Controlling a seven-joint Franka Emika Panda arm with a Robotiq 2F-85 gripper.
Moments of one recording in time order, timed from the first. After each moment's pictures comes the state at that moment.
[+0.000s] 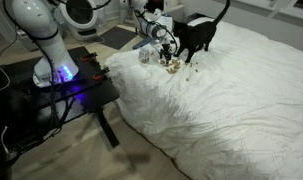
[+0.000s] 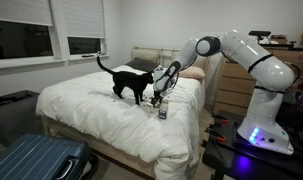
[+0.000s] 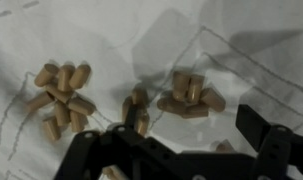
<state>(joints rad) -0.13 0.97 -0.09 -1.60 -0.09 2.66 0.04</state>
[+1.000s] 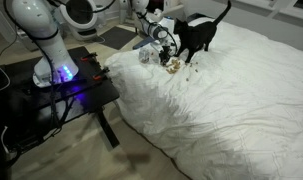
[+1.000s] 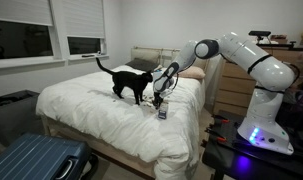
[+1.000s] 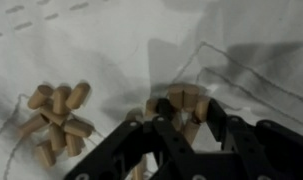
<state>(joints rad) -0.14 1.01 -0.08 -1.53 -0.06 2.55 0.04</state>
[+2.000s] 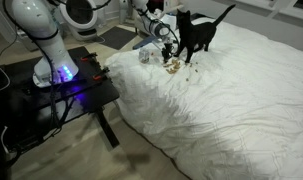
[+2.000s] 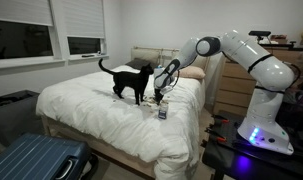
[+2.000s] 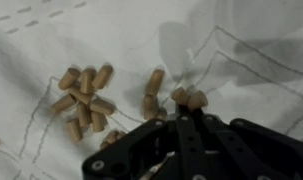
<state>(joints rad) -0.15 0.96 -0.09 -1.55 -0.06 2.55 0.04</state>
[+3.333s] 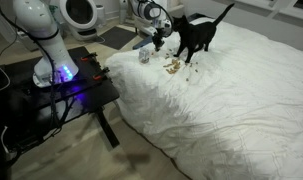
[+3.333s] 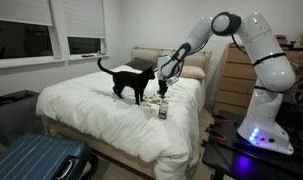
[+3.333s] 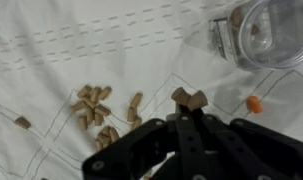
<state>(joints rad) -0.07 0.58 -0.09 -1.94 -0.12 2.55 0.02</state>
